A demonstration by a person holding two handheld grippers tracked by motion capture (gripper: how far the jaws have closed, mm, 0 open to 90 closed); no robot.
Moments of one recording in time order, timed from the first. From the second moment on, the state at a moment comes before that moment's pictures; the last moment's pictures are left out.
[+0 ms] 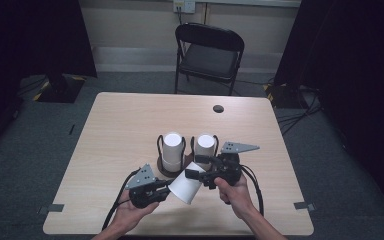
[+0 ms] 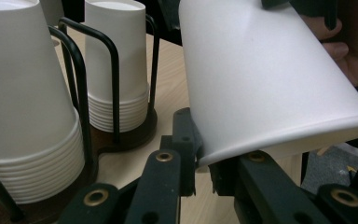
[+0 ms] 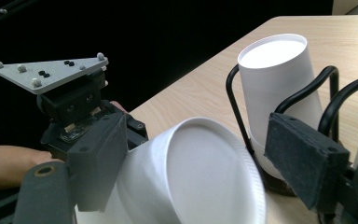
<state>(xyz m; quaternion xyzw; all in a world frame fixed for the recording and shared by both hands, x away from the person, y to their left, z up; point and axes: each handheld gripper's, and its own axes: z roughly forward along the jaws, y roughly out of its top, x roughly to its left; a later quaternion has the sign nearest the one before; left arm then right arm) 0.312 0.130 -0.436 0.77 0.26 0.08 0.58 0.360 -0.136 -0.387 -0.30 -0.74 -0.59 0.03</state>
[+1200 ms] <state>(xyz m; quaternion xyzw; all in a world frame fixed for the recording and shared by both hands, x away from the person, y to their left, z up) 0.321 0.128 -0.429 0.86 0.22 0.06 0.46 0.334 -0.166 -0.381 -0.22 -0.81 -0.53 -0.06</state>
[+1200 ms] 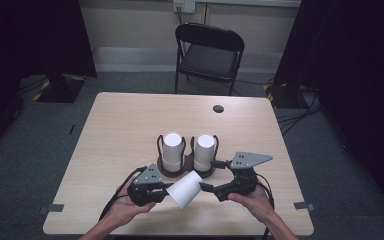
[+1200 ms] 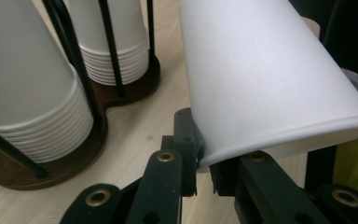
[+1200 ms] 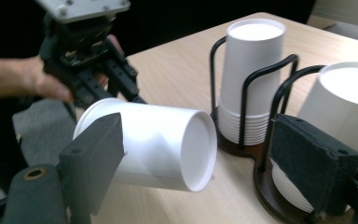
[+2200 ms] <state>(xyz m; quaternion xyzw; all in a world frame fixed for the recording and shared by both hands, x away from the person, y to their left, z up) 0.330 0.103 -0.433 0.90 0.18 -0.01 0.40 0.326 -0.112 -0.394 -0.01 -0.93 -0.36 -0.02</state>
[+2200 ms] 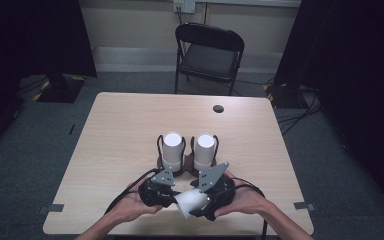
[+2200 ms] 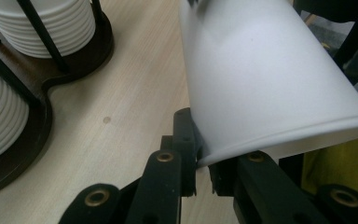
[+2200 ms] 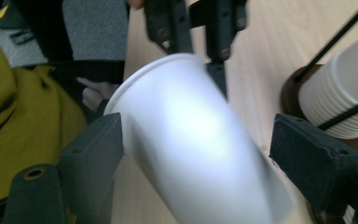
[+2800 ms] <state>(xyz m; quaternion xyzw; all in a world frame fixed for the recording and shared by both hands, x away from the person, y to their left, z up) 0.344 0.114 -0.428 0.86 0.23 -0.08 0.45 0.324 -0.101 -0.409 0.02 -0.95 -0.31 -0.04</state>
